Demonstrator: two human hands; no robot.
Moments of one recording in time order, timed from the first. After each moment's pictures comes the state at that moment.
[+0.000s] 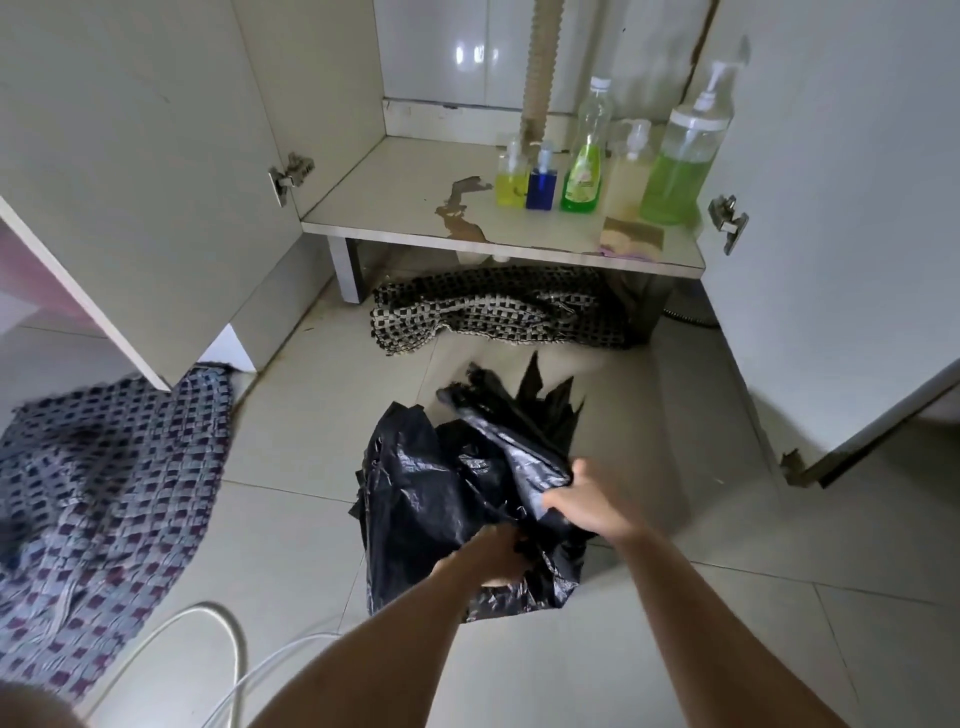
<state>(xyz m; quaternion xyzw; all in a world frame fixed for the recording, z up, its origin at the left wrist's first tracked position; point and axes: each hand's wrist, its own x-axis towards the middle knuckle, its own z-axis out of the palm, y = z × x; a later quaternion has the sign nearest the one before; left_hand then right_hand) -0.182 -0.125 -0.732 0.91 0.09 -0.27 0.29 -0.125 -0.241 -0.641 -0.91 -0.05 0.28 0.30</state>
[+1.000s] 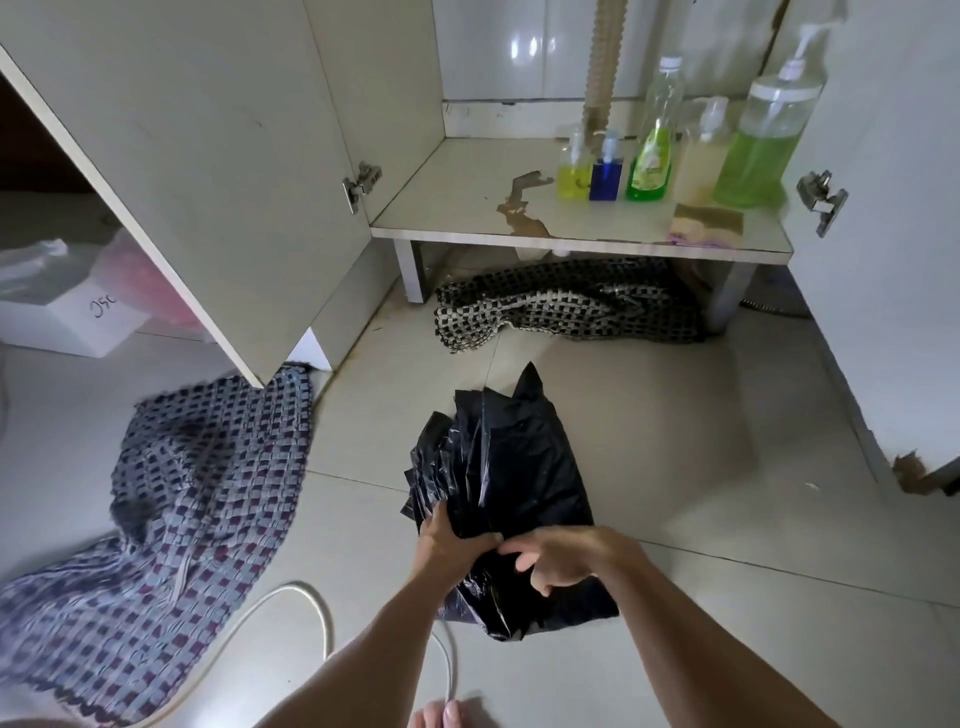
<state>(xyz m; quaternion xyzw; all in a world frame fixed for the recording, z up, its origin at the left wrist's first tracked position) -0.251 -0.025 -0.740 0.75 0.41 -0.06 0.51 -0.165 -0.171 -0.682 -0.77 -0.32 0.54 0.11</state>
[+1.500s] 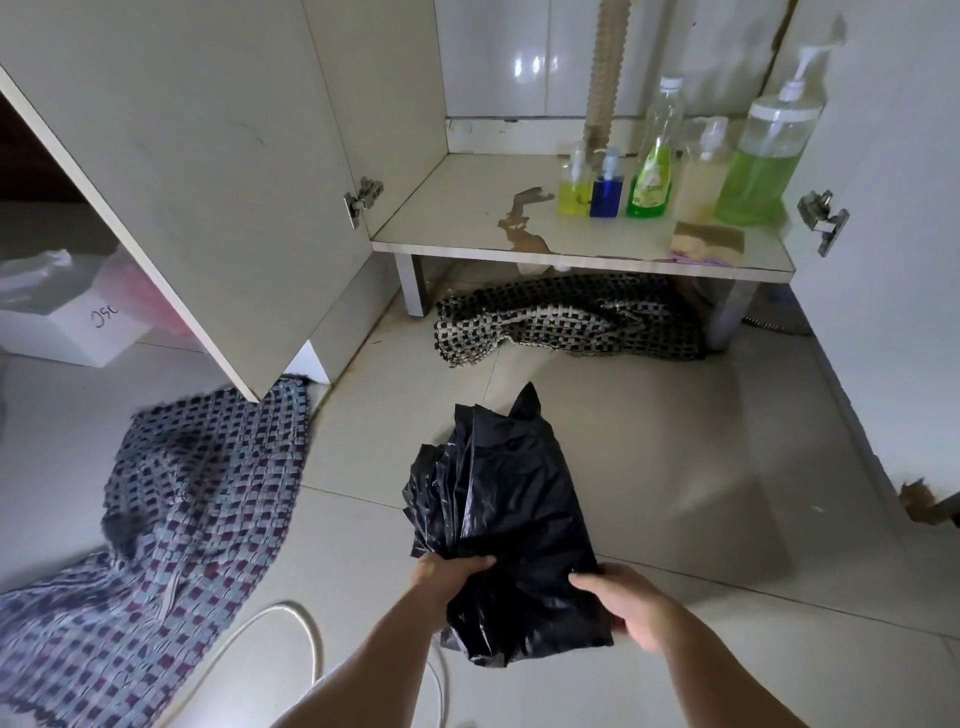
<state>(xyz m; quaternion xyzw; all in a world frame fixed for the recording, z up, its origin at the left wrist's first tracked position) -0.245 -0.023 -0.756 0.56 0.49 -0.09 0.66 -0.158 -0.234 -0.752 -0.76 0.09 0.46 0.45</state>
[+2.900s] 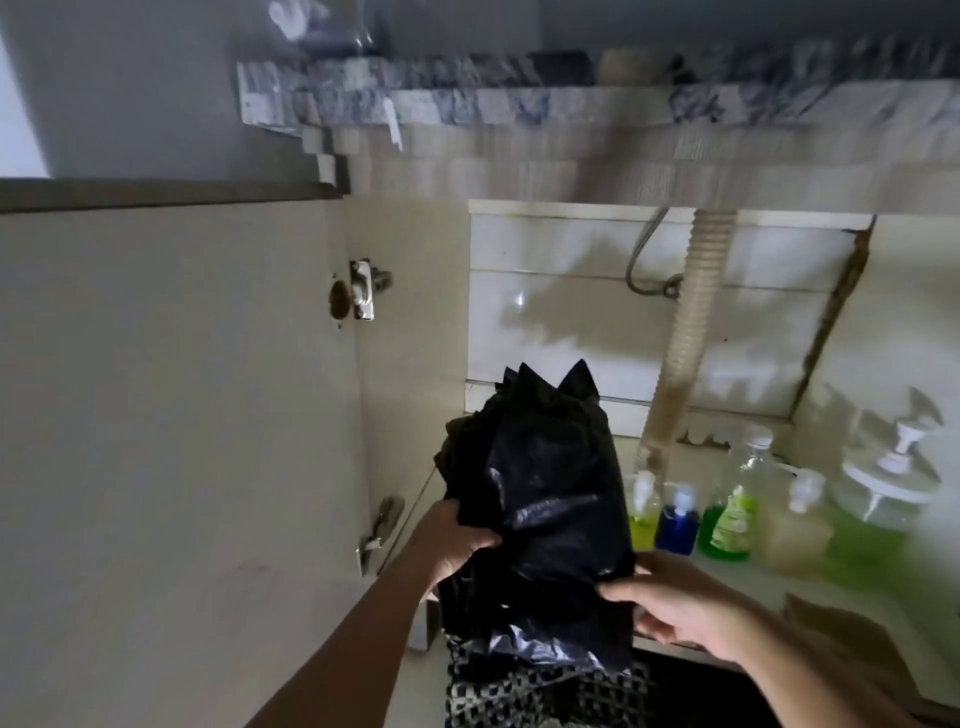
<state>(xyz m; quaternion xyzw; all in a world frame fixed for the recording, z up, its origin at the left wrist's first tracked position) 0.117 0.239 -0.462 0.78 0.20 0.06 0.59 0.170 -0.003 -0.449 -0.84 -0.06 0.30 0.45</state>
